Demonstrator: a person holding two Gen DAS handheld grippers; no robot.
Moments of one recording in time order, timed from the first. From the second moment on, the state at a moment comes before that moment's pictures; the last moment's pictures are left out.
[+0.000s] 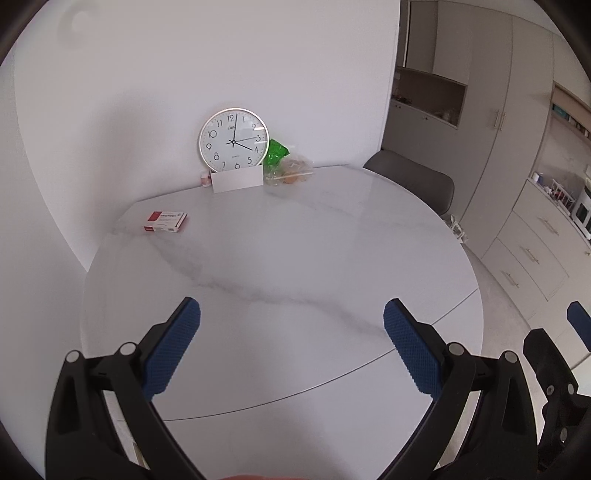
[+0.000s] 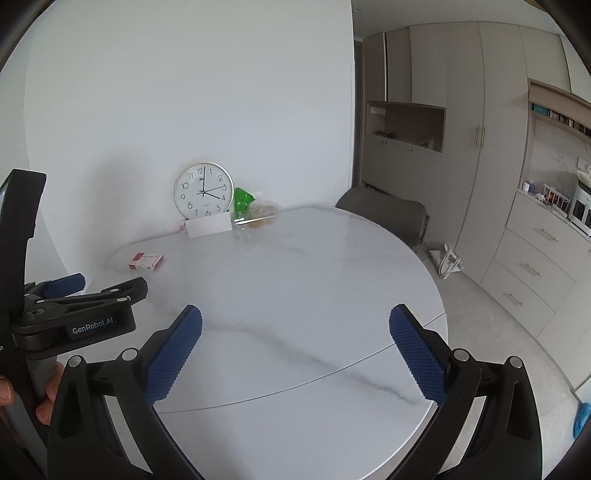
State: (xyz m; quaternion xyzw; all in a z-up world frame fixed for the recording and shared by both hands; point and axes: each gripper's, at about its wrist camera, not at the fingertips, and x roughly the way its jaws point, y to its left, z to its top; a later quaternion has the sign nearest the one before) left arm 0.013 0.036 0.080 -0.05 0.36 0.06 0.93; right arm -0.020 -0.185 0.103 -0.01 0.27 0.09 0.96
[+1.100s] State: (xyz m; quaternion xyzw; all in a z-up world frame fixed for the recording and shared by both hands) left arm 0.013 0.020 0.078 -0.03 0.37 0.04 0.93; right arm -0.025 -0.184 0.093 -0.01 0.29 0.10 0.95
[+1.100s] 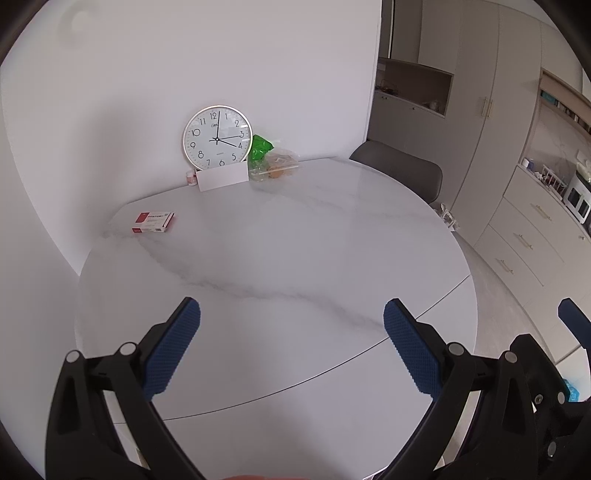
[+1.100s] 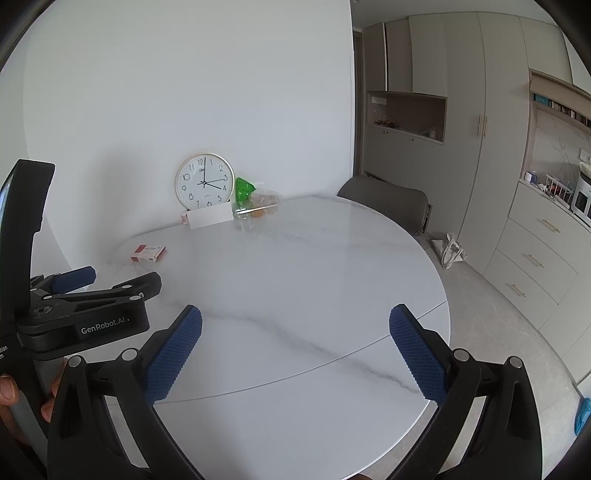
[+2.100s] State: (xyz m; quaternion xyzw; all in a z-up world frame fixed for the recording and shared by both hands) left arm 0.011 0.016 0.077 -0.03 0.37 0.04 0.93; right arm -0.032 -0.190 0.088 -0.01 0.29 0.09 0.95
